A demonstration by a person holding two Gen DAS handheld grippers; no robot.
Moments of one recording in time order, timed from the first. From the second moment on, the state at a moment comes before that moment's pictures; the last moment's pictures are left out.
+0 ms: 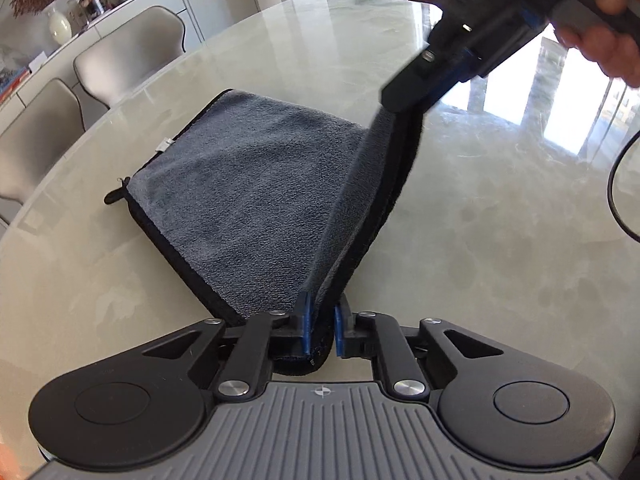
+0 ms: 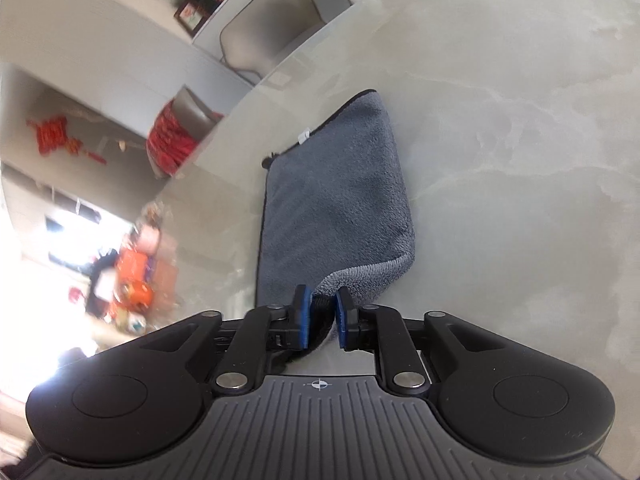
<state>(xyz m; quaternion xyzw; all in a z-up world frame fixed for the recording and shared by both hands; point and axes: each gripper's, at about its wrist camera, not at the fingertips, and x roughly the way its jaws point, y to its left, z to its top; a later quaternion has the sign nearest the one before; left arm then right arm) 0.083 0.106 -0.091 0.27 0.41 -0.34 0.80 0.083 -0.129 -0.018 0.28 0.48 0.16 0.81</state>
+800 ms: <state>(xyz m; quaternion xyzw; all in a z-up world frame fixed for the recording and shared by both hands) 0.134 0.127 -0.073 0.11 0.48 -0.32 0.81 0.021 0.005 -0.025 -0.28 0.40 0.30 0.82</state>
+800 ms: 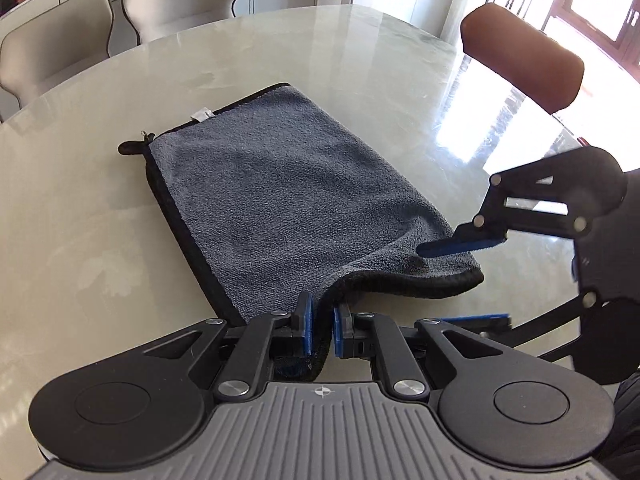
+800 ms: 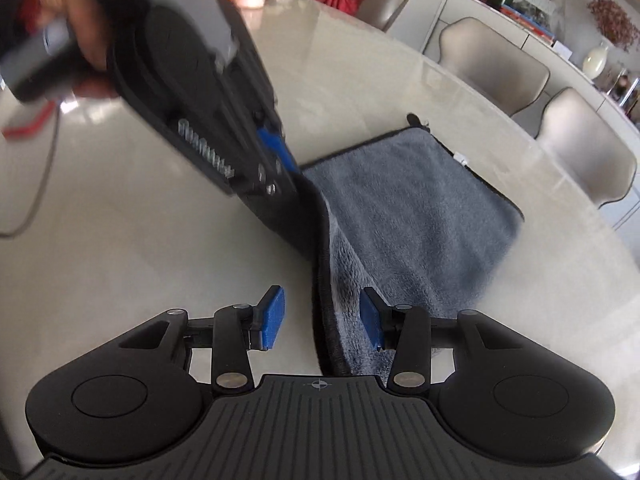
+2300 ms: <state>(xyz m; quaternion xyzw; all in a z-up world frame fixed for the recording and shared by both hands) 0.242 0.110 -0.036 0.22 0.39 -0.31 0.84 0.169 -0.025 0.021 -0.33 0.34 0.26 0.84</state>
